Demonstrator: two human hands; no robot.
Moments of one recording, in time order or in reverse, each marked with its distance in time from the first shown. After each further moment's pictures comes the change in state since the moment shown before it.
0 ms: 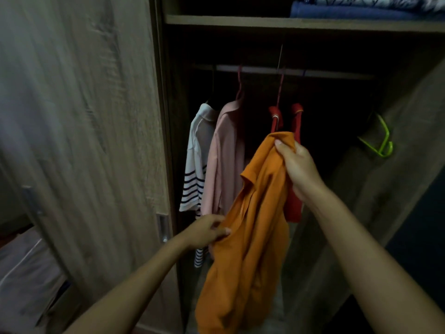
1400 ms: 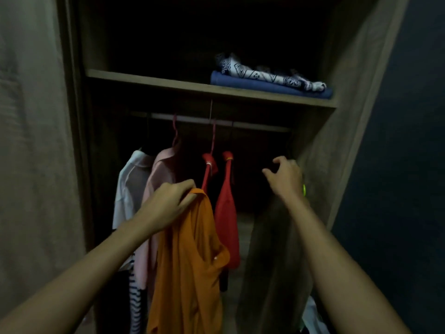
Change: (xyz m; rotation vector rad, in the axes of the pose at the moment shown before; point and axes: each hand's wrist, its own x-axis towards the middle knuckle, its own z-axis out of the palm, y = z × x) left_hand 0.075 0.154 -0.077 0.450 0.486 0.474; right_hand 0.094 -0.012 -0.144 -0.990 0.479 -0.017
